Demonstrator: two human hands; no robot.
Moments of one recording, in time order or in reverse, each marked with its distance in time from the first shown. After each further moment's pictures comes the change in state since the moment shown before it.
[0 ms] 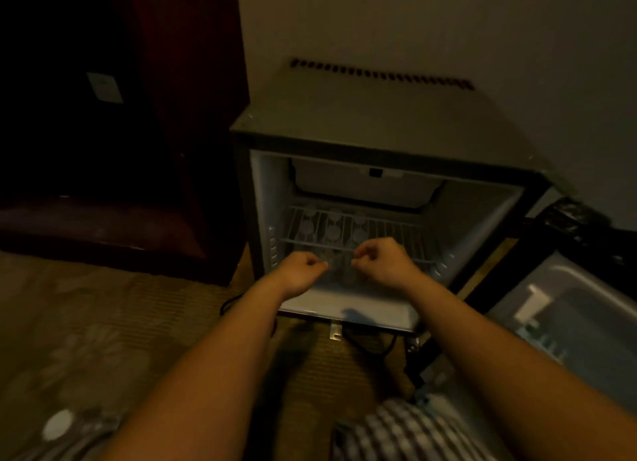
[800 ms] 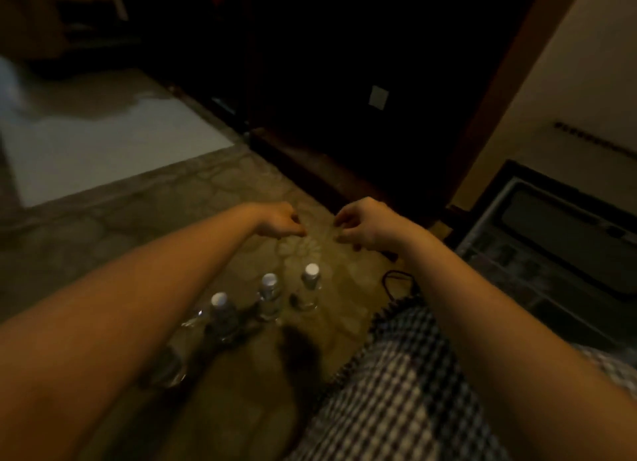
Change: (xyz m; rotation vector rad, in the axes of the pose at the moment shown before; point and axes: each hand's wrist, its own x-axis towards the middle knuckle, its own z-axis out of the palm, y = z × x) left_hand -0.343 -0.141 -0.194 0.279 0.314 -0.334; right_hand -0.222 -0.277 0.148 -0.394 -0.534 -0.681
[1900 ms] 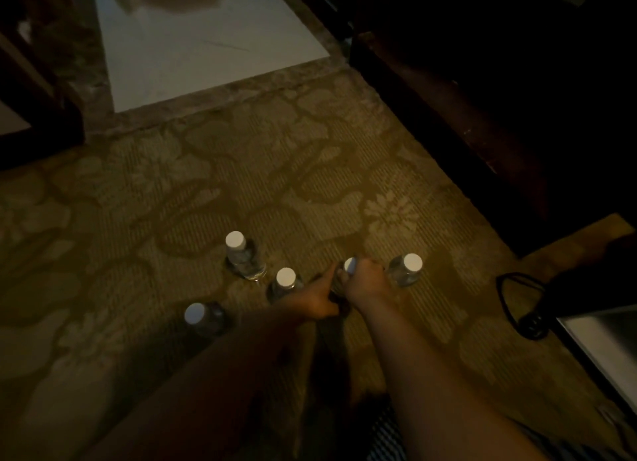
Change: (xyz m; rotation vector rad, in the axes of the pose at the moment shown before) left_hand 0.061 -0.160 0.168 -0.681 -0.042 -0.213; right_hand 0.149 0.024 0.245 -0.004 -0.155 0.290
